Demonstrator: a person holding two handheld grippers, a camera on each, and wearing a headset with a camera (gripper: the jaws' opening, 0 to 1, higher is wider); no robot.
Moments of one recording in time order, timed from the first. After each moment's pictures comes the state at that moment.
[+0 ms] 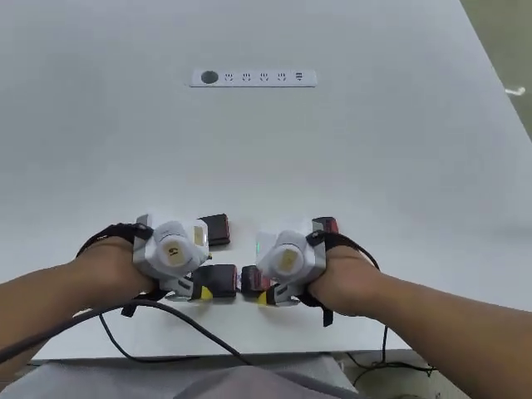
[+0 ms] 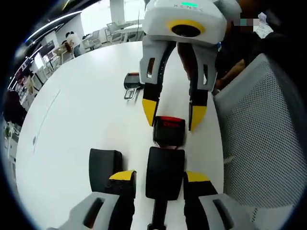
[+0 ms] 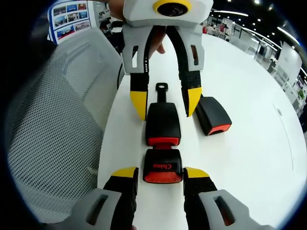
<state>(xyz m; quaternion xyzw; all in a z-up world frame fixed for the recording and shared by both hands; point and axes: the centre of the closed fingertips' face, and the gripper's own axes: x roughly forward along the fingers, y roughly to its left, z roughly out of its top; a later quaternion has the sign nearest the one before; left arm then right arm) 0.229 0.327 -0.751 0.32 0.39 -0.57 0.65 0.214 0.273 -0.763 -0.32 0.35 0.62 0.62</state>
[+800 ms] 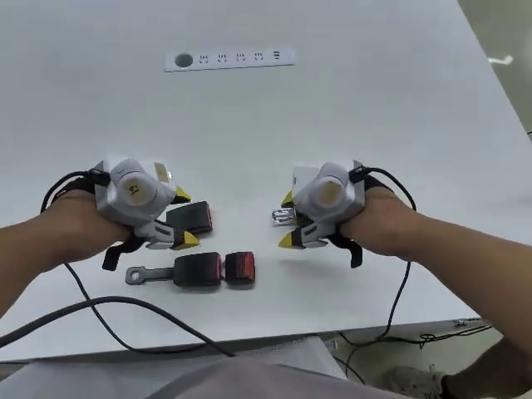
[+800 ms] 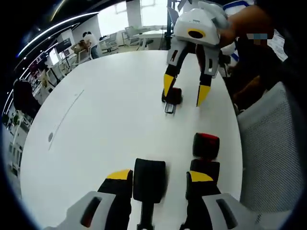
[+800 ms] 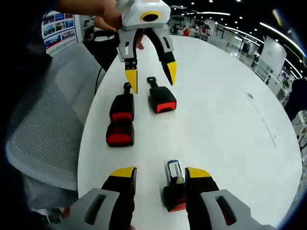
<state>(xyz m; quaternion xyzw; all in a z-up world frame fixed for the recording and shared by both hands) 0.299 0.331 -0.725 0.30 0.38 -0.52 0.70 0.288 0.193 -0.746 -0.30 0.34 0.57 0.68</state>
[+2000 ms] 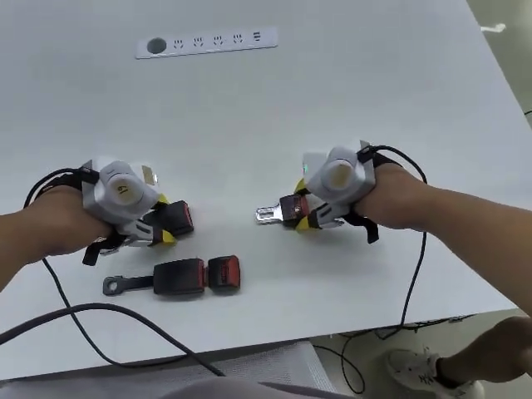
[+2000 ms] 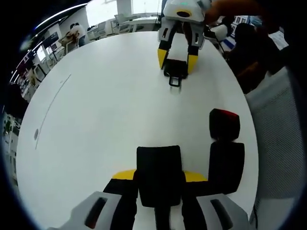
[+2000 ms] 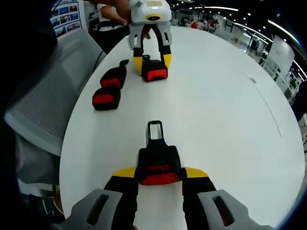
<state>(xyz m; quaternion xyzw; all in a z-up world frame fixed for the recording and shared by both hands) 0.311 0.340 -0.782 0.34 0.42 -0.54 0.65 0.310 0.150 -0.781 -0.33 0.36 0.59 0.64</state>
